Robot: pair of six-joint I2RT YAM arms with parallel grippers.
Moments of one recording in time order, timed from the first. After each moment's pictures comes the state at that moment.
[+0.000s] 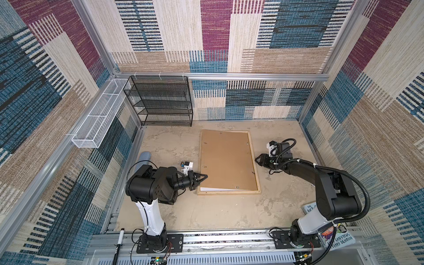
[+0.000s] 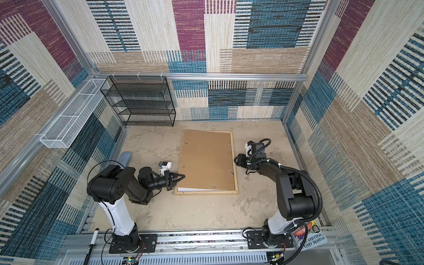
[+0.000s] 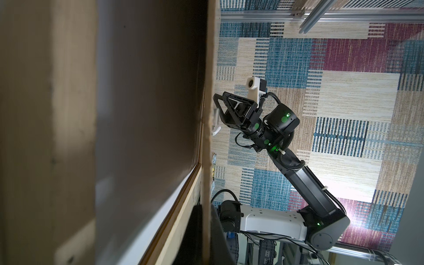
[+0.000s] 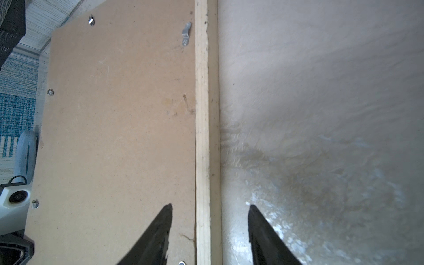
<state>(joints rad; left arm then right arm) -0.18 1.90 0.34 1.27 1.03 -1.30 0.09 1.60 0.81 -0.09 -0.38 0.40</state>
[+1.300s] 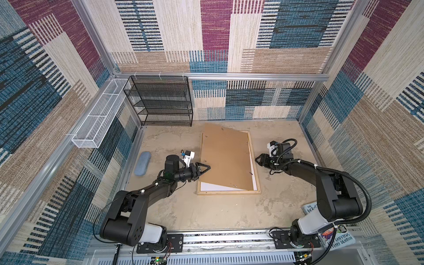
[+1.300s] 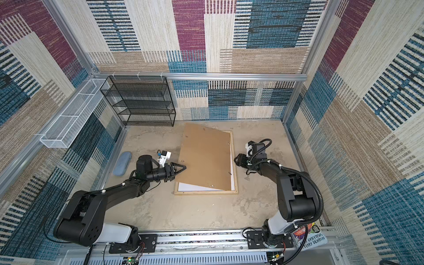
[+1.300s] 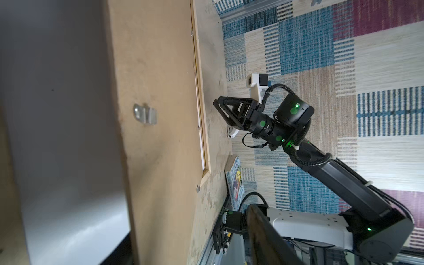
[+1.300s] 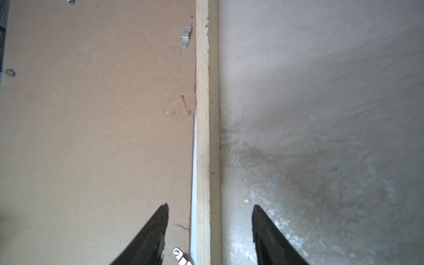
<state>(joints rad) -0.24 1.39 0.55 0.30 0.86 -0.84 0.09 1.58 0.80 -0.08 -0.39 0.40</state>
